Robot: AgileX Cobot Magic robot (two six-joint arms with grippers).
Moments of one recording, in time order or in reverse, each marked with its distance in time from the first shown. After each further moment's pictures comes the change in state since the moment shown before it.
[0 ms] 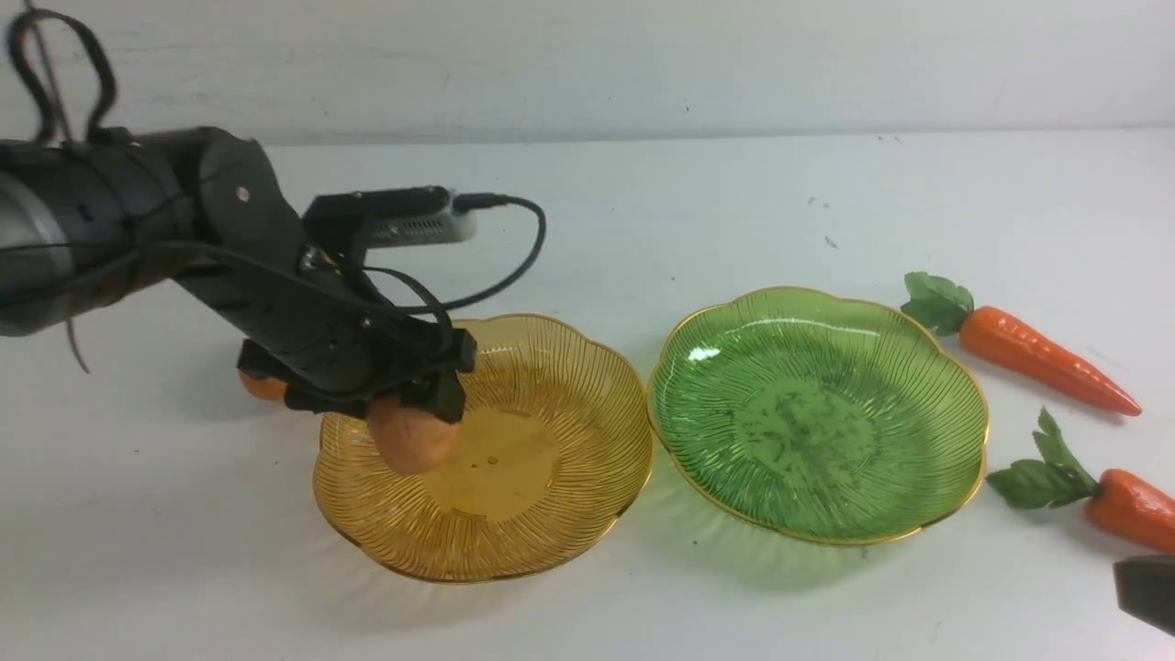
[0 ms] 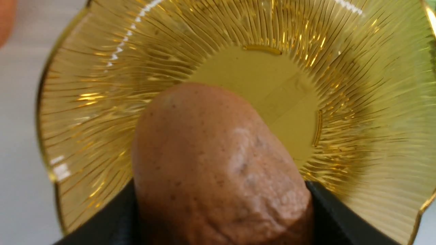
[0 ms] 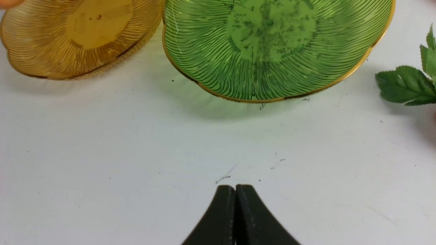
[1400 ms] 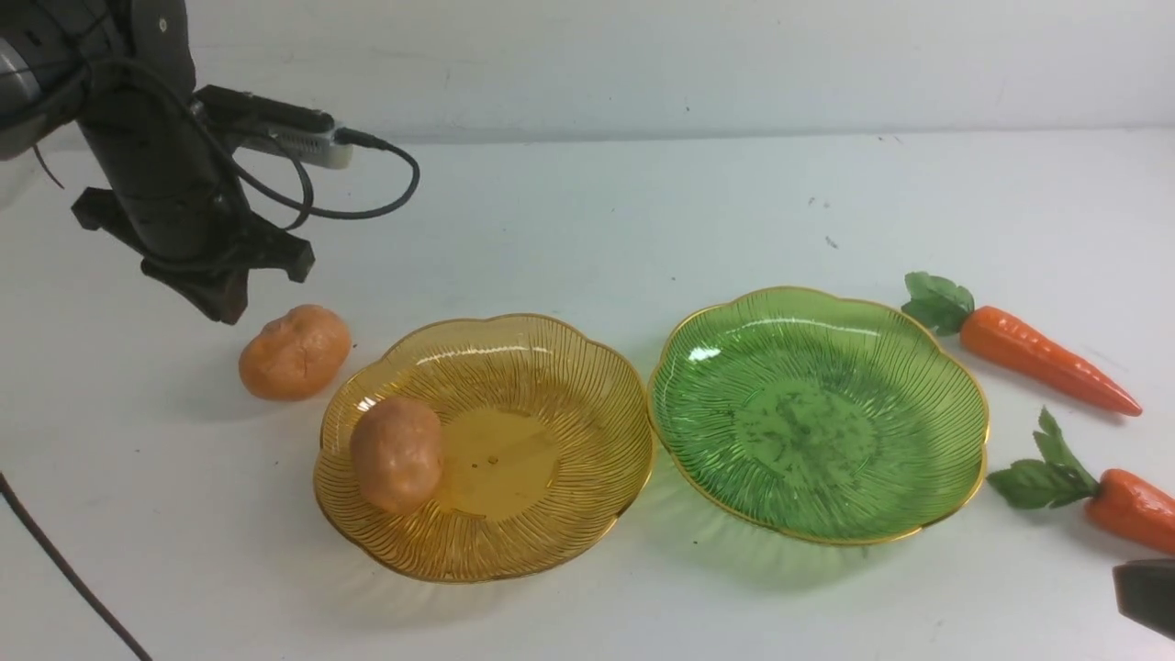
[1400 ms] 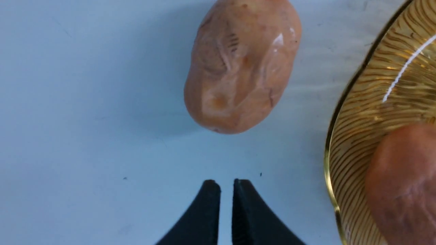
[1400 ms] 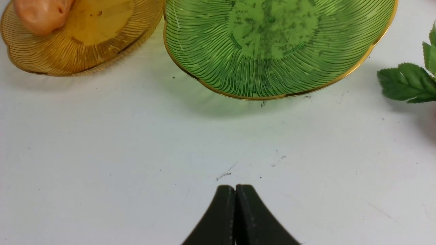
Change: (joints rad) right arm 0.001 0.000 0.000 0.000 0.007 -0.002; left arm 0.191 0.226 -0.502 0.337 0.429 0.144
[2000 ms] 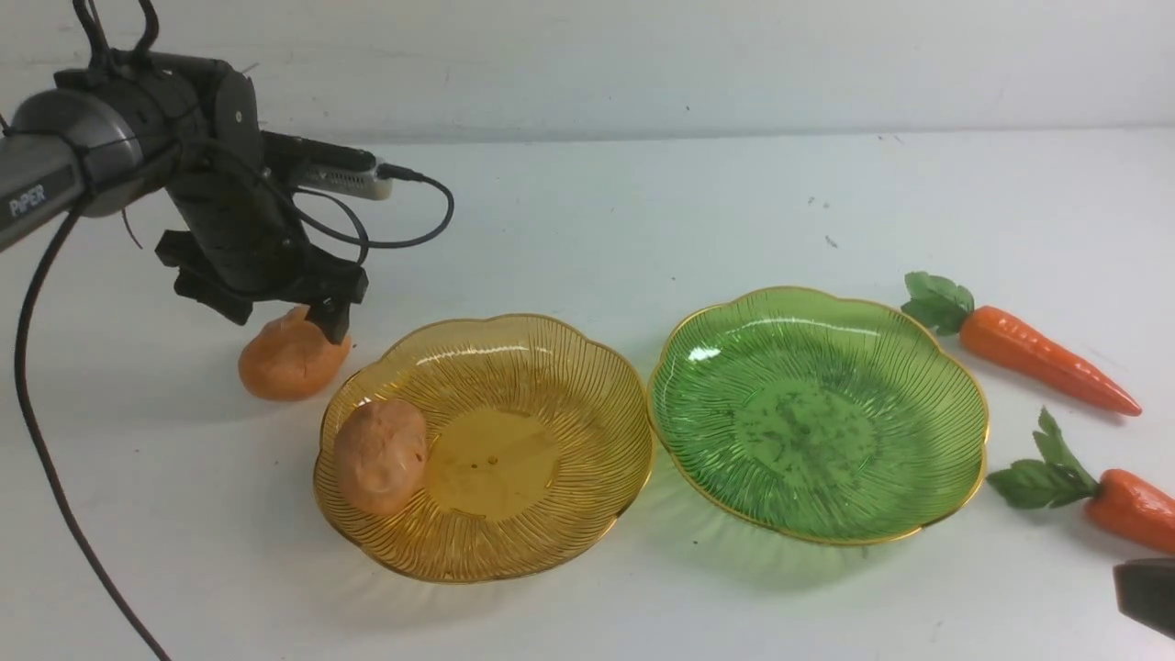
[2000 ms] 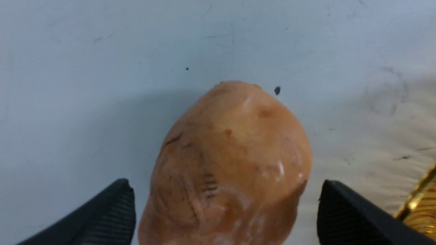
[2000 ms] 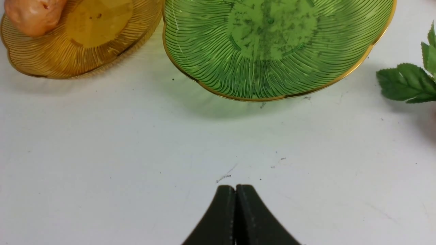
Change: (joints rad) right arm 0.000 0.000 0.000 0.000 -0.005 0.009; left arm -0.002 0.187 0.000 0.003 -0.245 -0.058
